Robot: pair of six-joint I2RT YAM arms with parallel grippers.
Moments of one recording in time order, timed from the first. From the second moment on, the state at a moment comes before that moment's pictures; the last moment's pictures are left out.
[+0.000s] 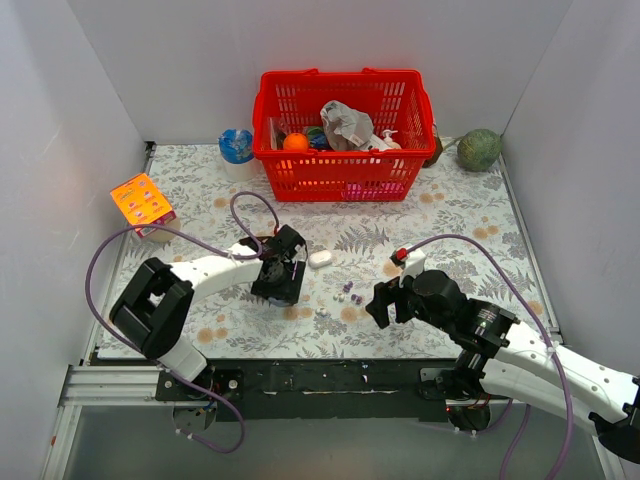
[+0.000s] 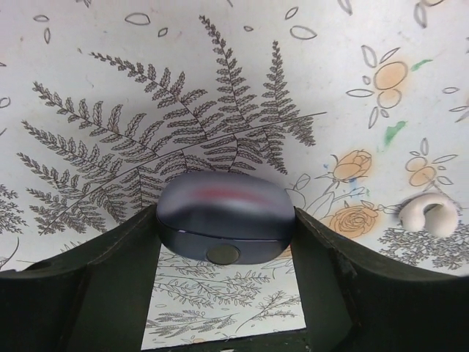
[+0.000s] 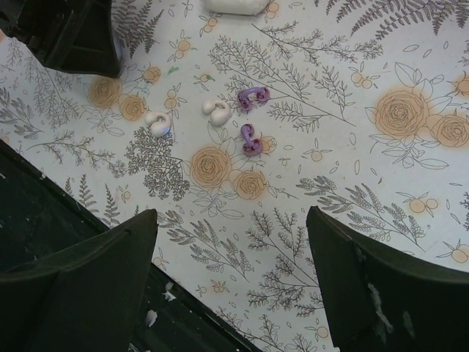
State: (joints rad) left arm -0.70 1.58 0.91 -0.65 -0.10 -0.47; right arm 0.98 0.65 0.51 -0.44 0.16 0.39
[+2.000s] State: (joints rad) left arm -0.99 0.81 0.41 0.29 0.15 0.11; right arm 1.00 1.23 1.11 -0.53 -0.12 0.49
